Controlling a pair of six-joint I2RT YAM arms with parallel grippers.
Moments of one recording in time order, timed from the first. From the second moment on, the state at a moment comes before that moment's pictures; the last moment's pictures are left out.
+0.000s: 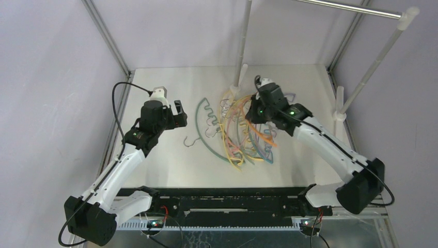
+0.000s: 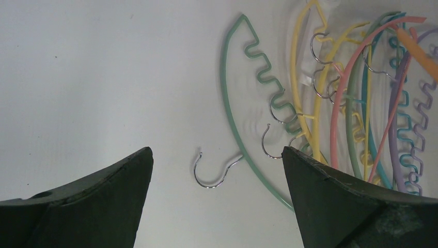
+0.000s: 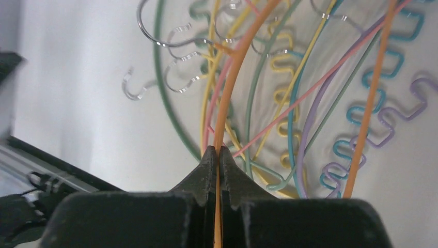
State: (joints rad) left arm -0.34 1.01 0.86 -0.36 -0.16 -0.34; right arm 0.62 1.38 1.24 -0.64 0.05 0.49
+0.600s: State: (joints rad) left arm -0.34 1.04 0.86 -0.36 -0.16 -0.34; right arm 0.44 1.26 1.38 -0.53 -0.08 0.56
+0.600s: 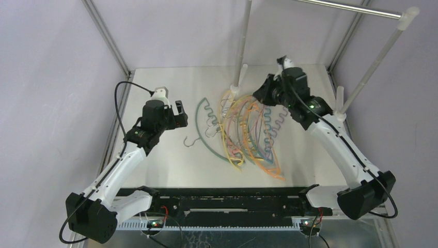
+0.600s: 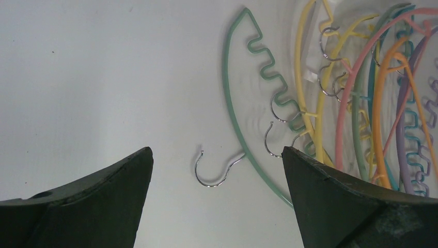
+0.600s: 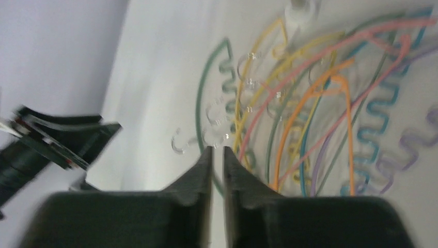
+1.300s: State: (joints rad) left arm -0.34 1.06 0.84 -0.34 -0.16 -0.34; right arm 0.69 1.38 0.94 -0.80 -0.01 0.42
